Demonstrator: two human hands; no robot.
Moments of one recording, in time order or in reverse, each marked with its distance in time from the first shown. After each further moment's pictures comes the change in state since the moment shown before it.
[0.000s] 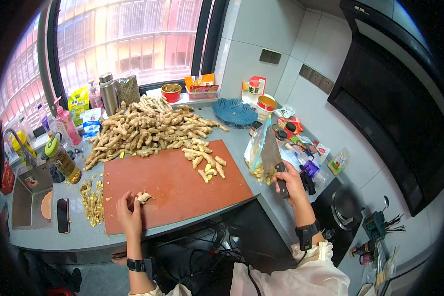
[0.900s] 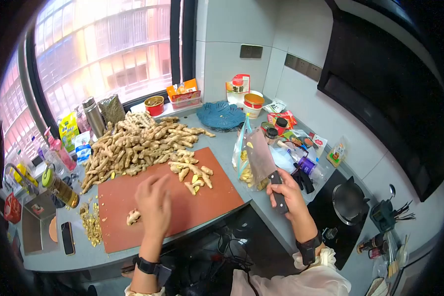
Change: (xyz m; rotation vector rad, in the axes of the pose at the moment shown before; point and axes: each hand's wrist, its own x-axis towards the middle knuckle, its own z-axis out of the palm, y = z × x) left_hand 0.024 0.164 0.067 0.120 -0.163 0.550; right_hand -0.029 -0.010 -0.019 0.207 -0.079 -0.033
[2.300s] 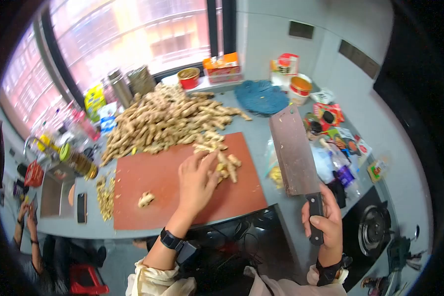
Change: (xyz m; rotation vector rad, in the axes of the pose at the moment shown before) left_hand 0.023 0.010 0.085 -0.004 -0.200 -0.057; right_hand -0.004 -0.013 -0.025 0.047 -0.152 -0.032
